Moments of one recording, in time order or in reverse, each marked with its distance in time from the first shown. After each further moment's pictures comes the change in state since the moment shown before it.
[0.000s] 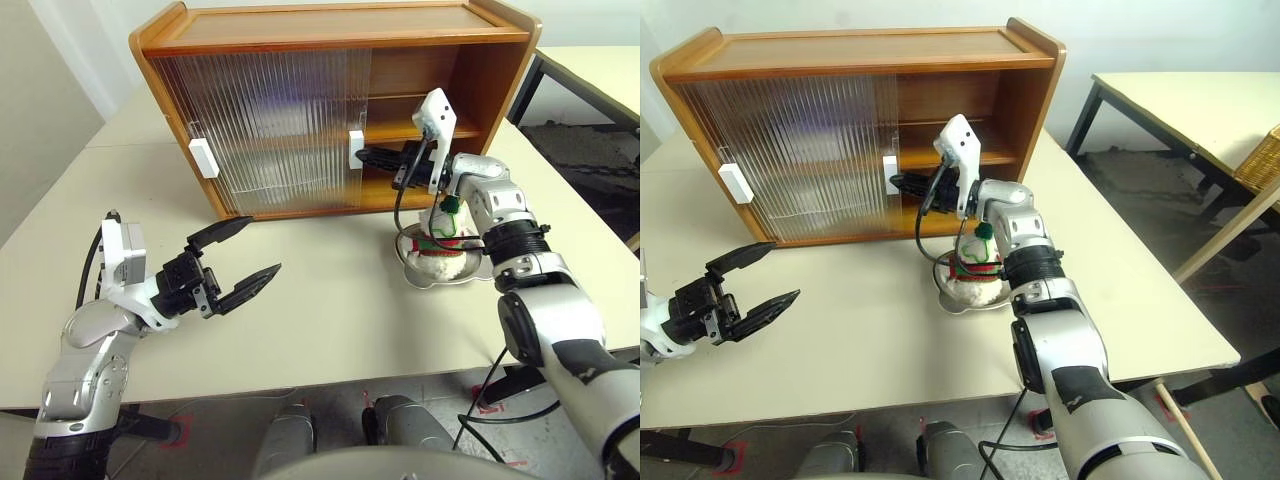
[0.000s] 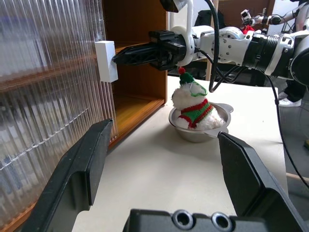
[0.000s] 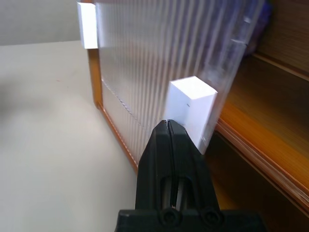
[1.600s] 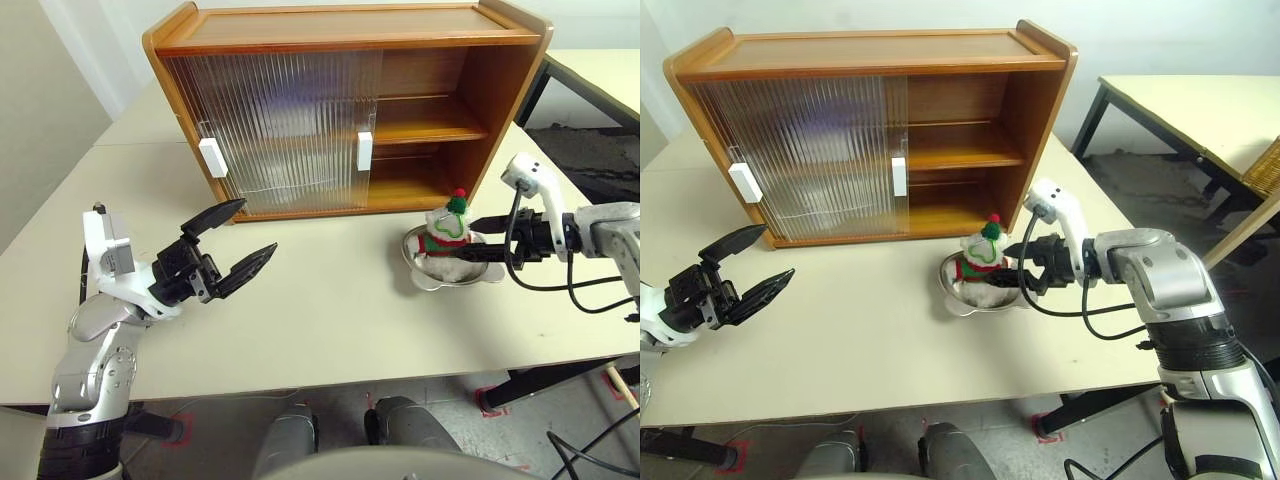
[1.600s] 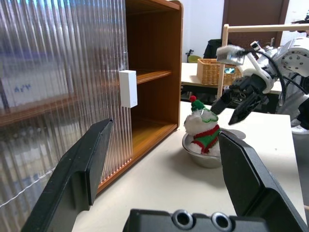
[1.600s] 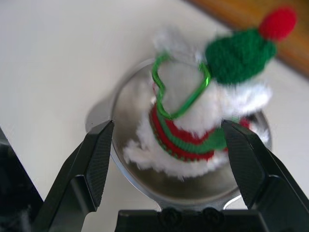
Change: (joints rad) left arm -0.051 -0.049 0.015 0.021 -0.046 -0.013 0.037; right arm 0.451 -0.631 0.080 -0.751 0.158 0.895 0.102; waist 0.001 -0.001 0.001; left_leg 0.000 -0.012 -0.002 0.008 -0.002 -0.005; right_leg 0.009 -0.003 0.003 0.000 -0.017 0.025
